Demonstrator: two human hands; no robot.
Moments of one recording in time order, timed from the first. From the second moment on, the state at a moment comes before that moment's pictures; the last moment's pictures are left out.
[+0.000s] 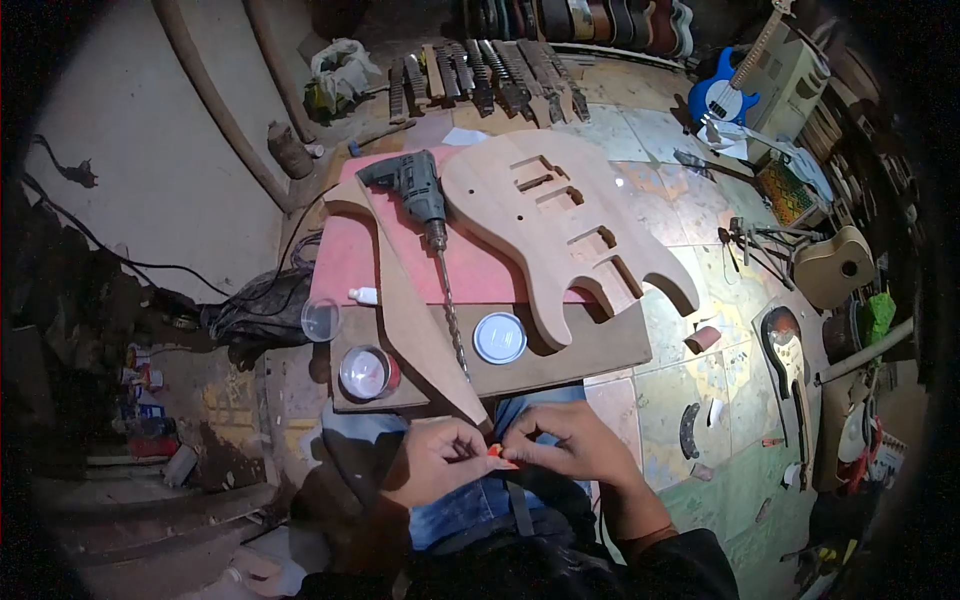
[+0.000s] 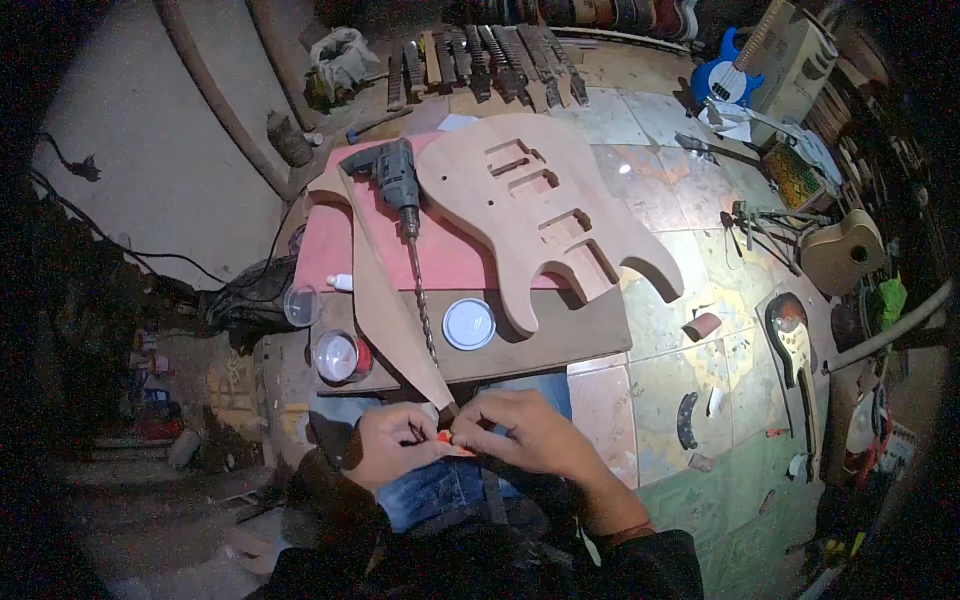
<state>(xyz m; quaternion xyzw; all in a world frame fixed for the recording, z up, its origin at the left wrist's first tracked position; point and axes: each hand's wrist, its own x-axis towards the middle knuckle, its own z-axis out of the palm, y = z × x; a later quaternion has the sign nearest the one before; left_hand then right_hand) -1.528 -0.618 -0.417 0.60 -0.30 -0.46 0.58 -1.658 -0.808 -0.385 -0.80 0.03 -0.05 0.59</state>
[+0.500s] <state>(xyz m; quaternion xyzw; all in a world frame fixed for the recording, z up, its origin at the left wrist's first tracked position) -1.569 -0.617 -0.431 0.55 -0.18 -0.38 0.72 -1.662 -0.800 -0.403 -0.74 0.03 -0.08 0.67</state>
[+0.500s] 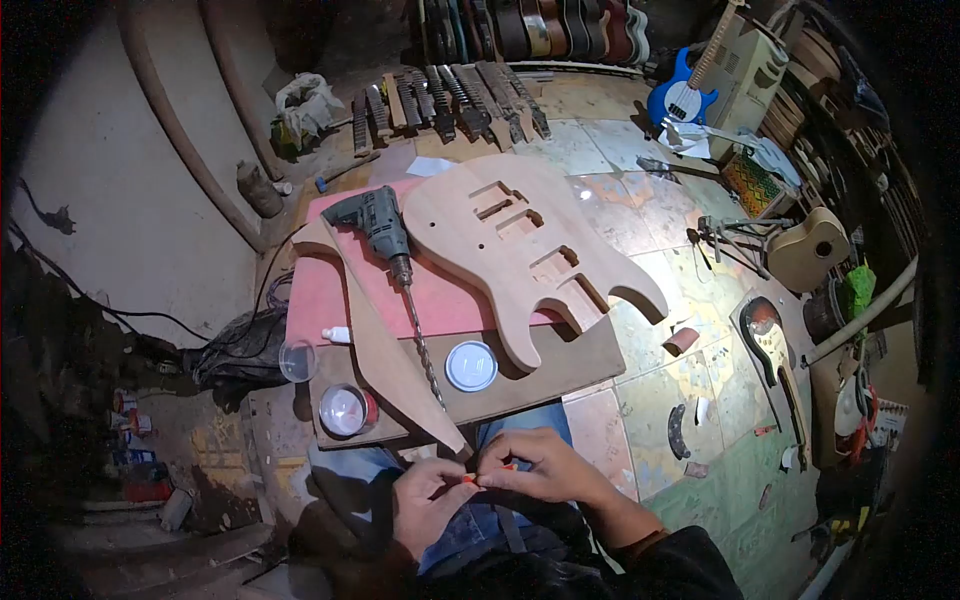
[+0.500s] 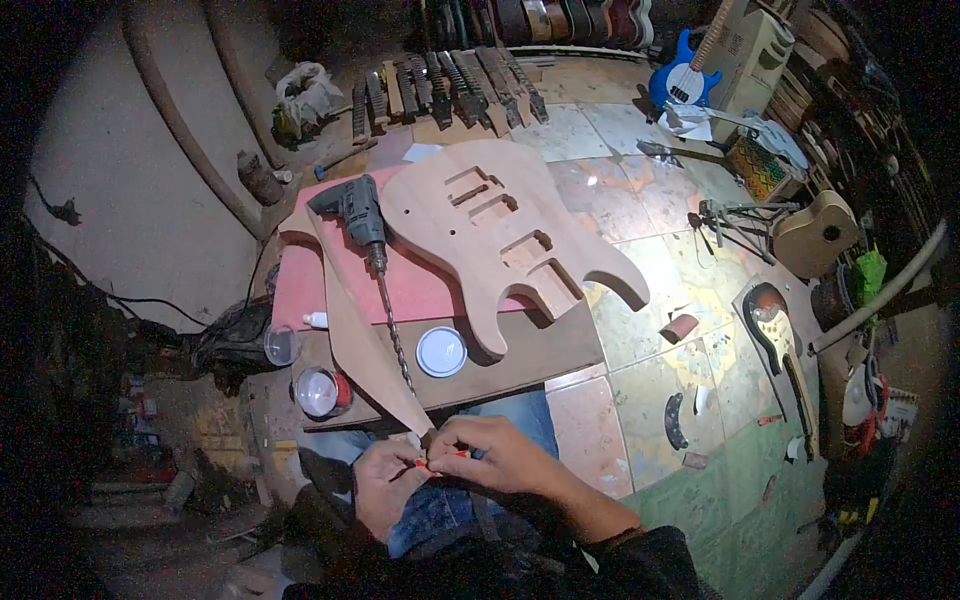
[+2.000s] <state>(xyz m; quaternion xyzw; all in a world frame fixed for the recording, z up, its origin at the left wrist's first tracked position) -1.654 -0.760 -0.458 0.72 -0.31 -0.38 0.49 -2.032 -0.835 -0.859 -0.44 0.81 0.11 0.36</state>
